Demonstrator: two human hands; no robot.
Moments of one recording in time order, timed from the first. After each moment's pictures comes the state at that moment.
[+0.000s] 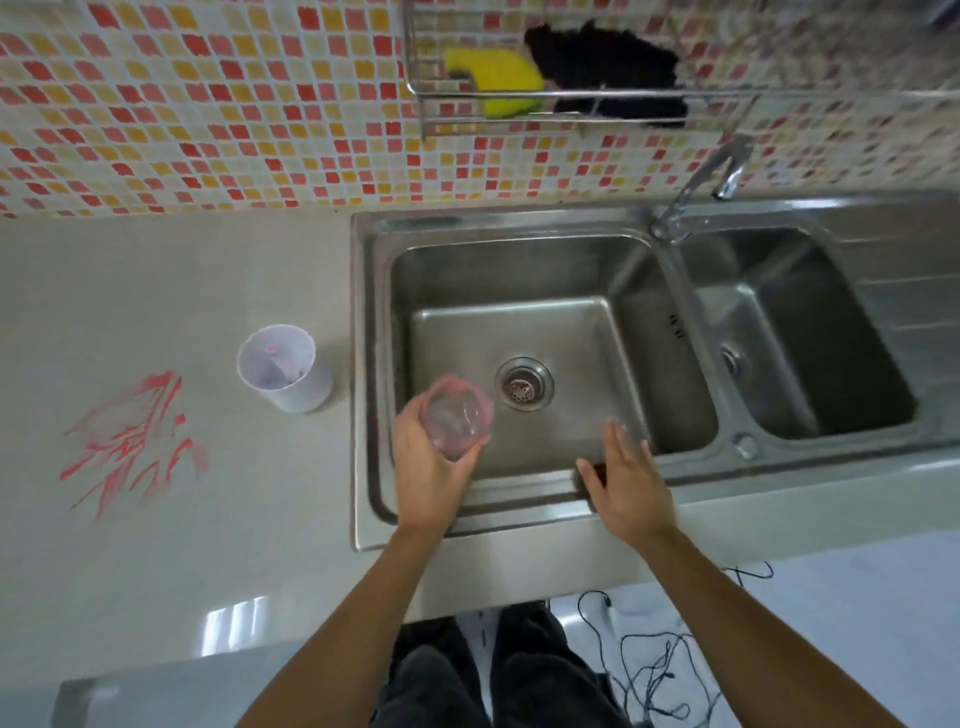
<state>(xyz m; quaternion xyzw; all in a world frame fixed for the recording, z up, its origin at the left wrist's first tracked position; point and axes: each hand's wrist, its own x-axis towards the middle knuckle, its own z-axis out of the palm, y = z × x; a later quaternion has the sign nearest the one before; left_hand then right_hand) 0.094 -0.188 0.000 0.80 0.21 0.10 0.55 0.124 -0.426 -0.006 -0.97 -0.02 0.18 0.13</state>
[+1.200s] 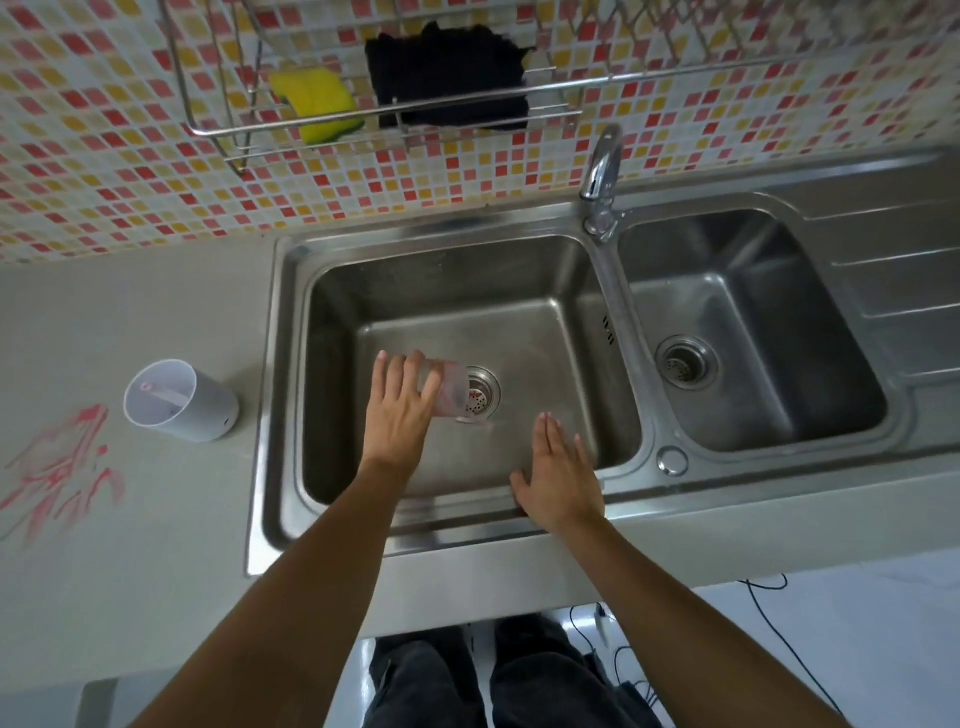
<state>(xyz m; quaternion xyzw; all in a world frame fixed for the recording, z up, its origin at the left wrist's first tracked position) 0.192 -0.265 0.002 0.99 -0.01 0.02 -0.16 0.174 -0.478 -0.032 -0.96 -0.10 0.20 0.17</state>
